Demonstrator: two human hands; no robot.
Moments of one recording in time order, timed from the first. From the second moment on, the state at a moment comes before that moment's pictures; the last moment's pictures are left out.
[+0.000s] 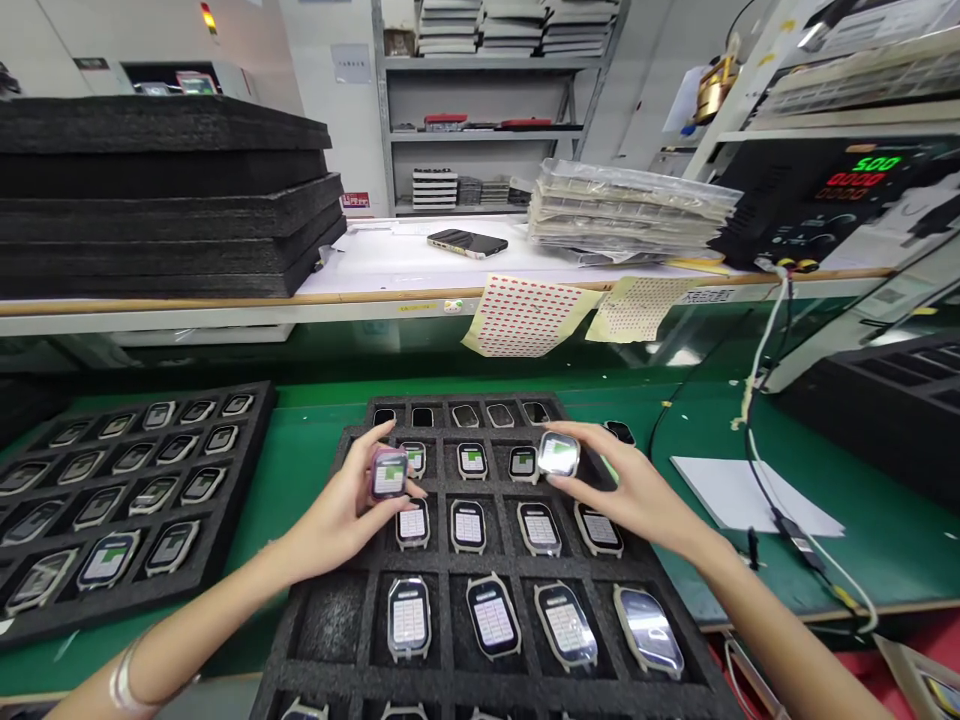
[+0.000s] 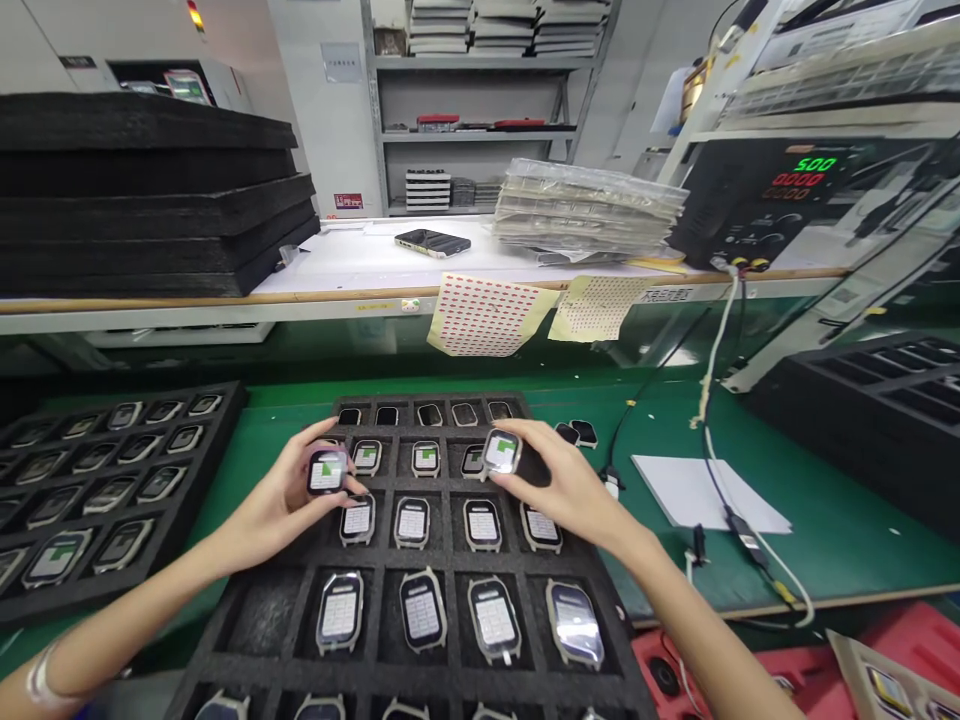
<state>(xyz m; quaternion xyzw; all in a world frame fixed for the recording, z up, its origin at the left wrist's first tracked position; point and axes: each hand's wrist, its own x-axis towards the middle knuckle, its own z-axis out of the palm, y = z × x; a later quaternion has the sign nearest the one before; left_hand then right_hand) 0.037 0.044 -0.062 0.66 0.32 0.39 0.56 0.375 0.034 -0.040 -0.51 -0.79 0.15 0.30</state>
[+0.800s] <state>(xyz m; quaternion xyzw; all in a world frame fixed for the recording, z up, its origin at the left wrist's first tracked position) 0.038 0.045 -0.034 0.96 0.29 -0.01 0.04 0.408 0.002 -0.031 -0.51 -0.86 0.07 0.02</state>
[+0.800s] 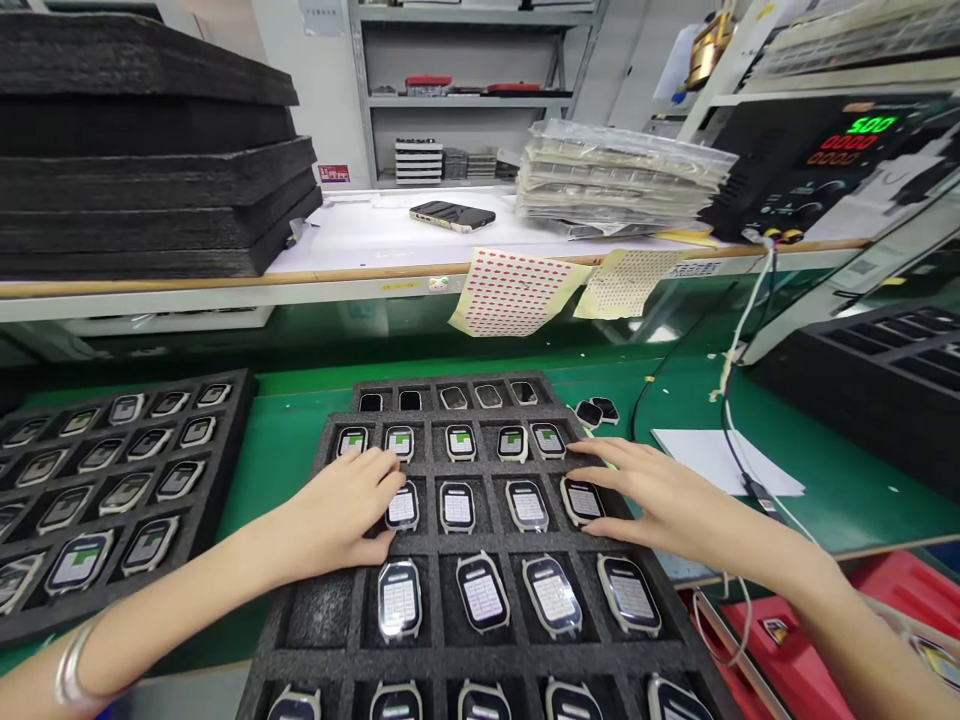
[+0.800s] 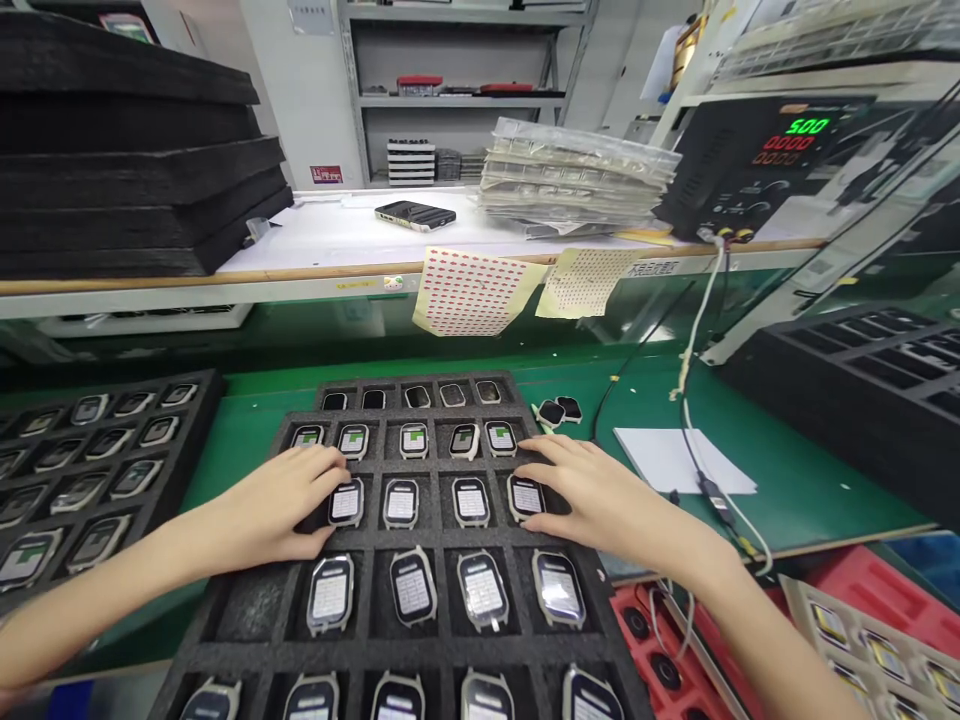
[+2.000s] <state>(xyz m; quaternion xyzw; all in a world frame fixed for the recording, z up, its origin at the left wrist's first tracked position) 0.084 0.061 -0.045 0.35 0.26 0.40 0.81 0.301 0.033 -0.043 -0.41 -0.53 0.59 0.45</state>
